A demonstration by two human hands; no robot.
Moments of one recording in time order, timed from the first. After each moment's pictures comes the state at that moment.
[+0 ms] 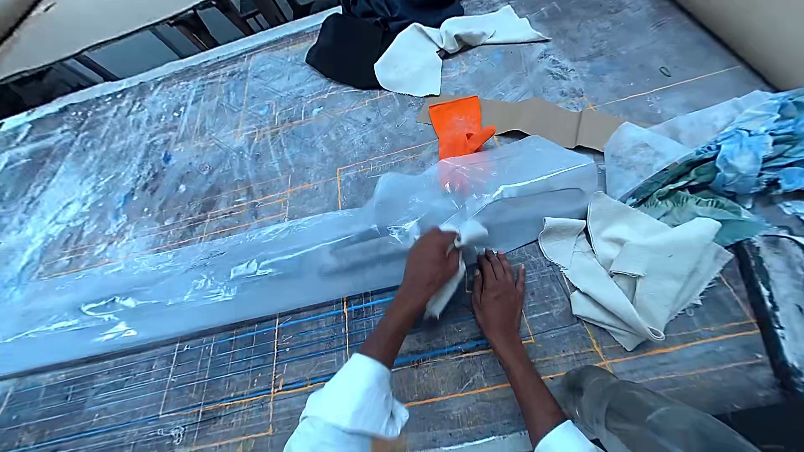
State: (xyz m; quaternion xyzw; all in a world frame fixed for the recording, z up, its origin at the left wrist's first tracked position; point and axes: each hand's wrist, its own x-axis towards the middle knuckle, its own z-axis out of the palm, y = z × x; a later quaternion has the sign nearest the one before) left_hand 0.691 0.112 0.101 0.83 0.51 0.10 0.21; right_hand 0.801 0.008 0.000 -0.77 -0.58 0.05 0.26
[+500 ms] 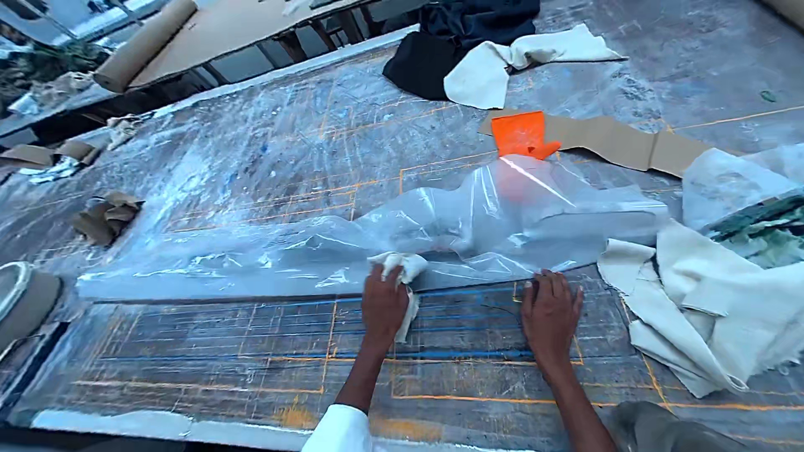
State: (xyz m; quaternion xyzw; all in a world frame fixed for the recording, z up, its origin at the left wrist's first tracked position) left_hand 0.521 0.045 0.076 0.70 0.69 0.16 0.04; right_hand 0.801 0.004 0.003 -0.77 -0.57 0.06 0.28
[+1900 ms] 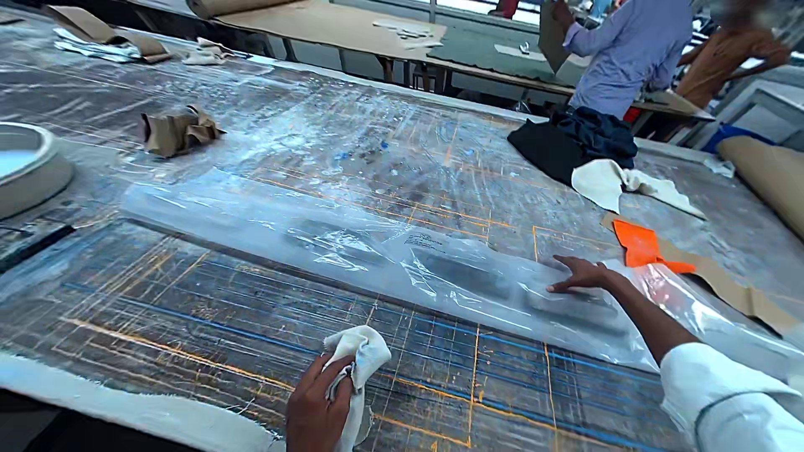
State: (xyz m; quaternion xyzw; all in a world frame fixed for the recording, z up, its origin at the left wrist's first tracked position) left_hand 0.126 -0.098 0.052 0.56 0.72 0.40 0.03; right_hand 0.615 0.267 0.119 -0.63 -0.72 0.26 -0.15
